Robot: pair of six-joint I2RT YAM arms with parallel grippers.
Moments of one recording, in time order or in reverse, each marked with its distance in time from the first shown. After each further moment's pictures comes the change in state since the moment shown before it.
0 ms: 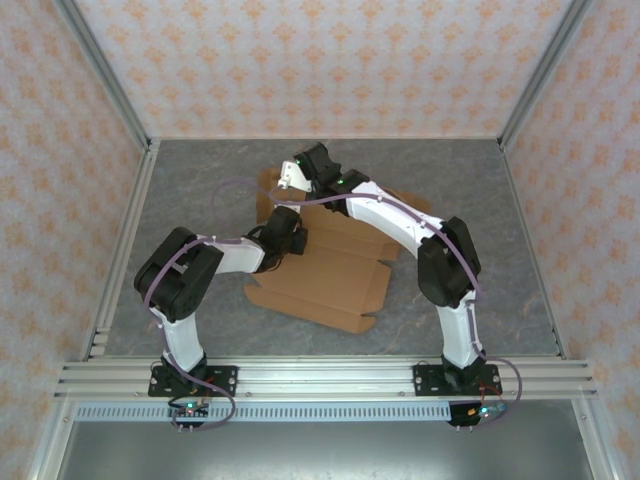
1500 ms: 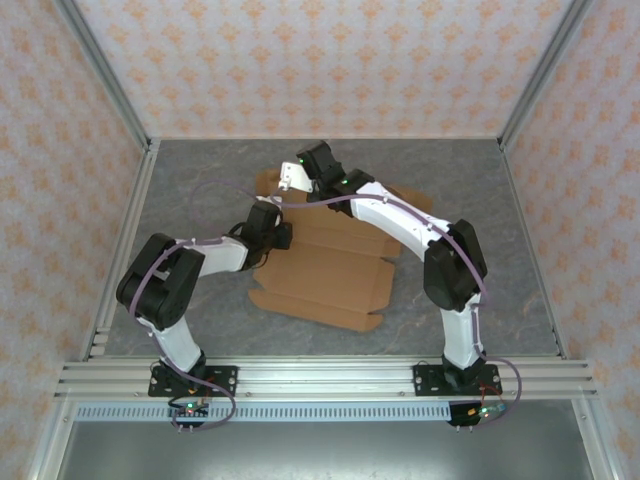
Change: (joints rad) left arm 0.101 -0.107 -0.063 -0.020 0.085 -0.030; right arm 0.000 -0.044 -0.026 0.004 -0.045 -0.045
